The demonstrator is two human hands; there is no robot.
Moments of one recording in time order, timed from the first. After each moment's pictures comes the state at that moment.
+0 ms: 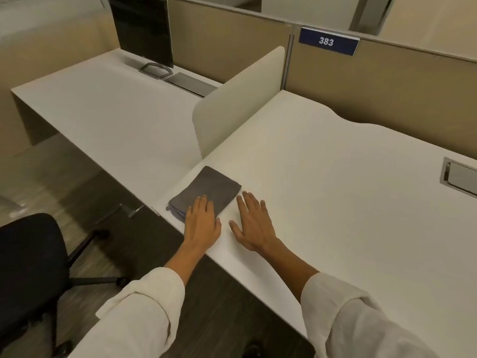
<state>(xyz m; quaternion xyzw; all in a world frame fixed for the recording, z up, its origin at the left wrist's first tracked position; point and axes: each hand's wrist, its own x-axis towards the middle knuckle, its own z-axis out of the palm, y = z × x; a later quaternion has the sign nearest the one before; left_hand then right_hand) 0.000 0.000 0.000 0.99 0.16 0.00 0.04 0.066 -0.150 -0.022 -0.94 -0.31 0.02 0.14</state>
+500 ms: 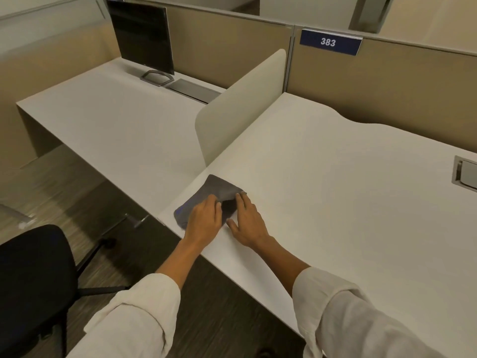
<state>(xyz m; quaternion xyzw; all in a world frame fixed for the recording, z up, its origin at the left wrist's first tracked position) 0.019 0.017 0.036 0.95 0.12 0.15 0.26 0.079 -0.108 -0.010 -0.91 -0.26 0.12 0.30</state>
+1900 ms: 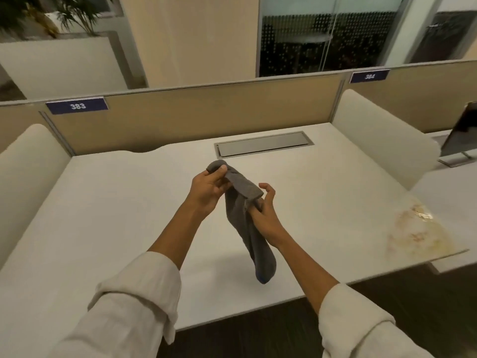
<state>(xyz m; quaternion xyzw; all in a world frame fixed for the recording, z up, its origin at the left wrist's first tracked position) 0.041 -0.410 0.180 0.53 -0.06 -0.26 0.81 -0.069 -0.528 0.120 -0.75 0.15 -0.13 0.63</state>
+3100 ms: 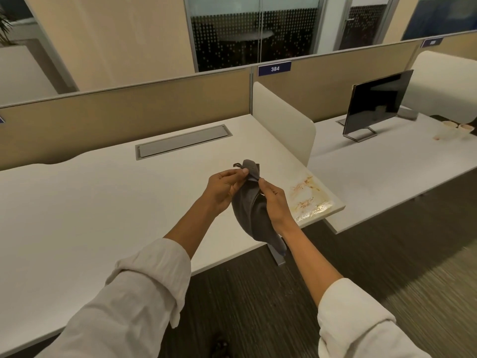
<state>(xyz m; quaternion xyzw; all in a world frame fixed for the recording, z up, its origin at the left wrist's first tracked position) -0.179 -0.669 0.176 0.52 -0.10 -0.37 0.76 -0.300 -0.755 0.147 -0.68 0.23 -0.24 0.66</state>
